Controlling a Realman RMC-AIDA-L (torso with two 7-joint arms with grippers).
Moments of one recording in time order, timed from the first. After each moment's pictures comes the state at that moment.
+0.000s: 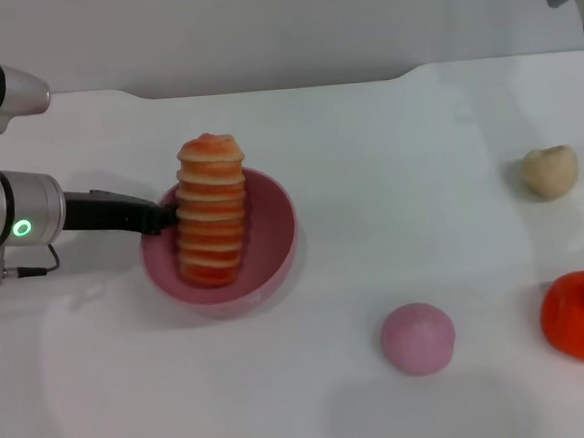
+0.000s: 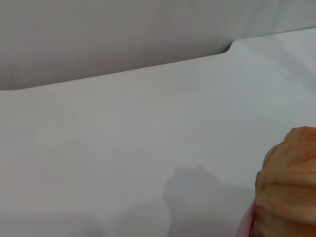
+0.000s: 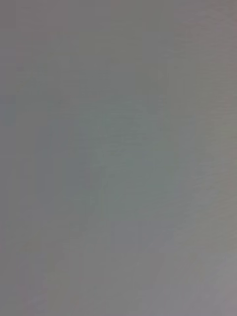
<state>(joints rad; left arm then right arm) -0.60 -2.02 1.10 0.74 2.15 1.07 -2.13 0.63 2.07 -1.89 -0.69 0.65 -1.06 0.02</state>
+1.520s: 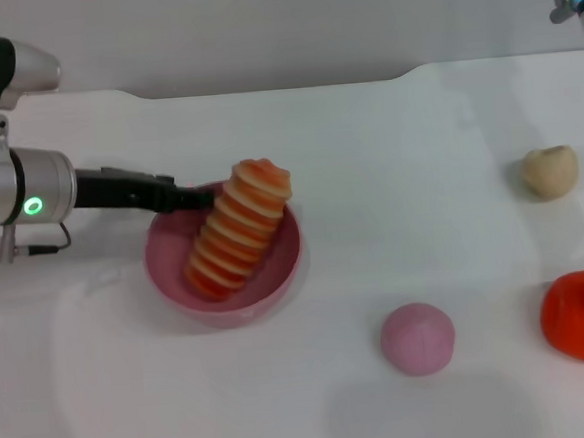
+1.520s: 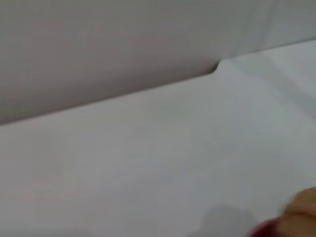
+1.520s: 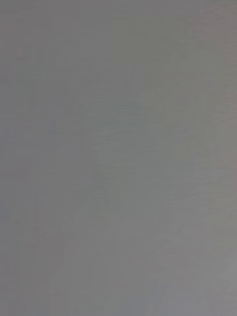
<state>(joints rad) -0.61 -2.04 1.09 0.80 2.18 1.08 -2.15 0.60 2.07 -1.90 -0.69 0.64 -1.06 0.05</state>
